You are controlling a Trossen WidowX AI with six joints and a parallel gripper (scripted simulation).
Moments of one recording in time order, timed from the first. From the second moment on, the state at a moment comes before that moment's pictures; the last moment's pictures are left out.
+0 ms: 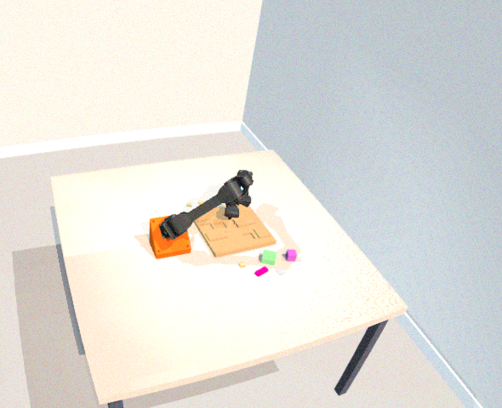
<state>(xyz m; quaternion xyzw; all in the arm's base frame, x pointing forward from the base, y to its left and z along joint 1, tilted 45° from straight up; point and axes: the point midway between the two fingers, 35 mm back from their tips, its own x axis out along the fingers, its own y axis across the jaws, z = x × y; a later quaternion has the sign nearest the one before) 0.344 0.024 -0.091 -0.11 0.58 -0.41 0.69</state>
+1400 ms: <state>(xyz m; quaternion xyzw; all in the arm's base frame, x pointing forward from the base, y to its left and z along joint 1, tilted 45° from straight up) 0.343 0.046 -0.070 -0.12 0.59 -0.41 0.69</state>
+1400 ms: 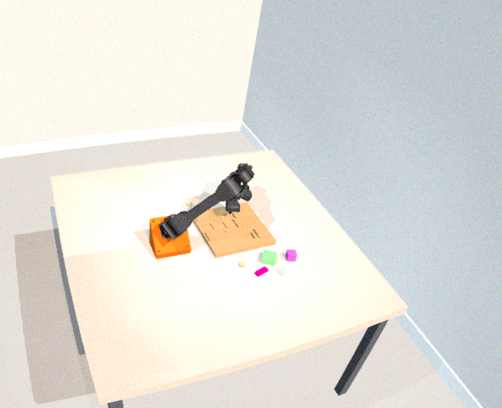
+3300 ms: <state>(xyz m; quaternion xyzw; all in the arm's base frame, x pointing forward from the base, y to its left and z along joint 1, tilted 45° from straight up) 0.339 0.031 0.051 -0.10 0.59 -0.40 0.69</state>
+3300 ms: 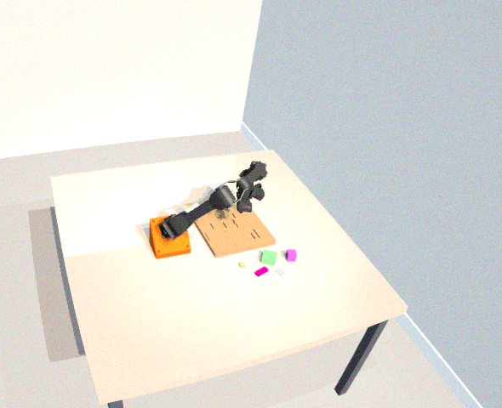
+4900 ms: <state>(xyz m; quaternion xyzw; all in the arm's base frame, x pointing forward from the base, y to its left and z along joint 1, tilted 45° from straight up) 0.248 -0.087 0.163 -0.11 0.59 -0.40 0.69</state>
